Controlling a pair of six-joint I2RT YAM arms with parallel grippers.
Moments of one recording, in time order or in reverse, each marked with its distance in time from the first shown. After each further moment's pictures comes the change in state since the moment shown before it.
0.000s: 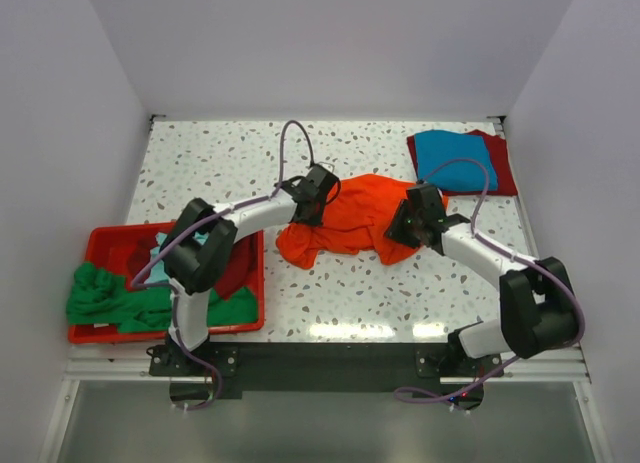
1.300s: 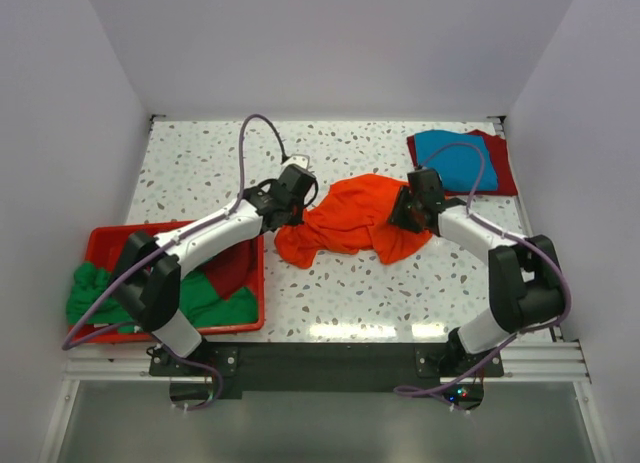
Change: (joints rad) left arm 0.000 -0.347 -0.167 -0.064 -0.105 -0.055; right arm -0.058 0.145 0.121 0.007 0.012 -0.117
